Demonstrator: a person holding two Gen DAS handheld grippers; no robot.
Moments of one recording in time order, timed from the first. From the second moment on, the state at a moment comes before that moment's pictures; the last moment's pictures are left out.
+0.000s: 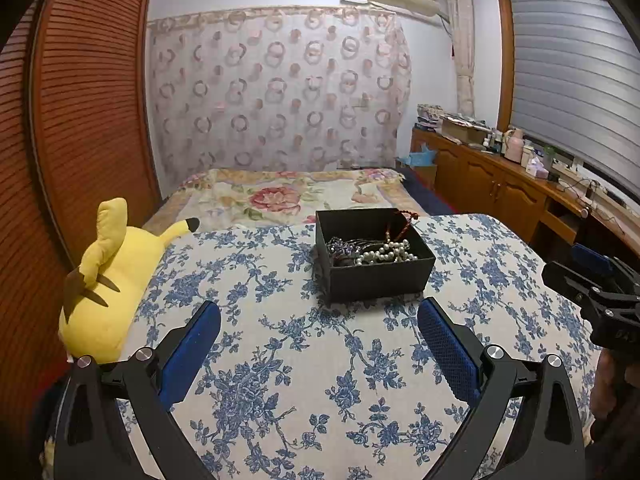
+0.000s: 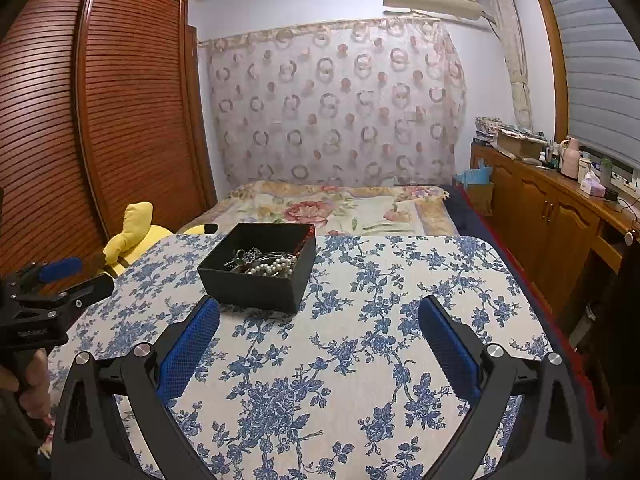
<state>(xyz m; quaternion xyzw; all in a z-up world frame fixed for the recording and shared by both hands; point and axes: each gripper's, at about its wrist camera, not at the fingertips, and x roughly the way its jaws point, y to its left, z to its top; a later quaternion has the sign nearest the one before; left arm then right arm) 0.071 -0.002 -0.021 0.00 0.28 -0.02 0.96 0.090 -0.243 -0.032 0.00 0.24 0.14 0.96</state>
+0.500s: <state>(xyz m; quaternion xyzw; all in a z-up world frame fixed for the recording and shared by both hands) 0.067 -0.002 -0.016 0.00 0.26 -0.02 0.96 0.091 -0.245 -0.030 0.01 0.24 0.14 0.96</state>
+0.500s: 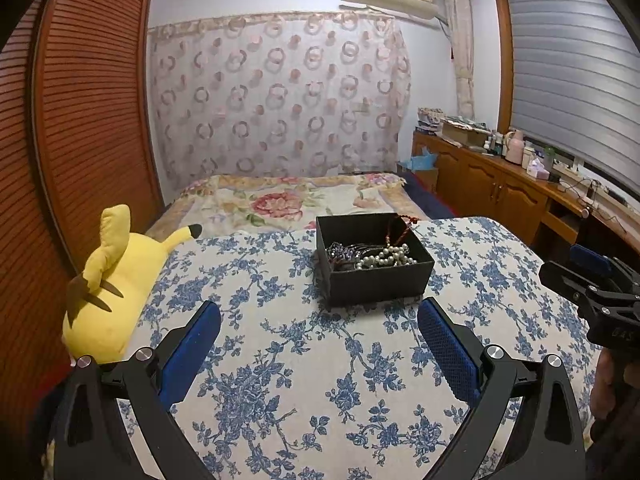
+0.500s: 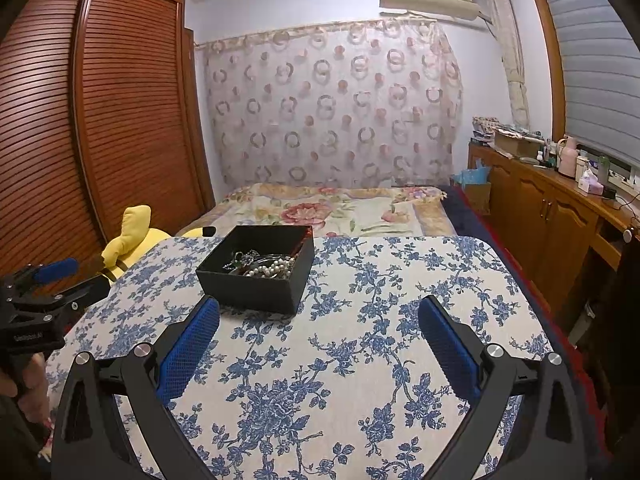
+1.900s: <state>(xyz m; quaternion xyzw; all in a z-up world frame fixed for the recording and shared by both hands) 0.067 -0.006 -0.008 0.00 0.25 -0.02 0.97 0.089 -0.245 -0.027 0.01 0.23 0.14 0.96</state>
